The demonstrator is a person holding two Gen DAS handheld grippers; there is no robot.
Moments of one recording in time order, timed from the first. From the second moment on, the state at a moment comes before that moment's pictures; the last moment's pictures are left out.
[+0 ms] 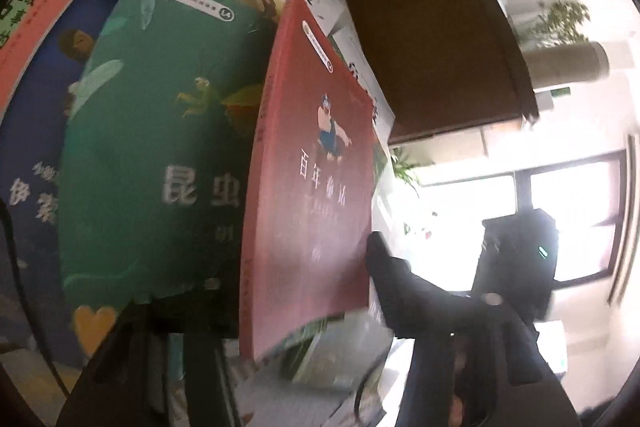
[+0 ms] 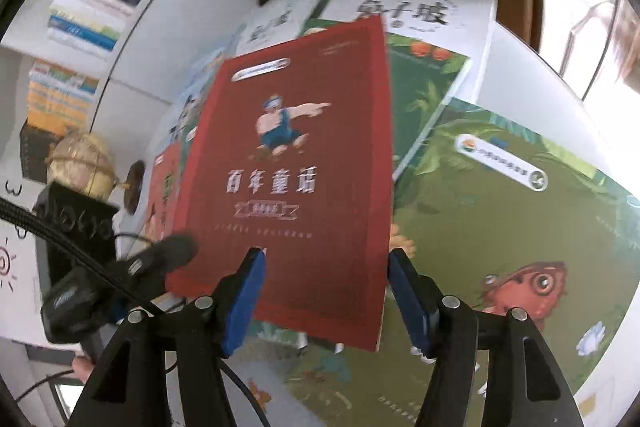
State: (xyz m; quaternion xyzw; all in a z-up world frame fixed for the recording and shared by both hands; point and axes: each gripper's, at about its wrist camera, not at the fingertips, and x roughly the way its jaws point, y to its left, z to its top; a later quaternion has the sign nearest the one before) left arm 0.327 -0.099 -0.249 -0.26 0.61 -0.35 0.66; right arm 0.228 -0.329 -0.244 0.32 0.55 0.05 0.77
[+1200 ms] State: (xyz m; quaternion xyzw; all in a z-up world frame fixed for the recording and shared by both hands) left arm 0.289 -0.148 -0.190 -0.02 0.58 -0.33 0.75; right arm 0.229 -0.284 -0.204 0.15 0.51 0.08 0.84
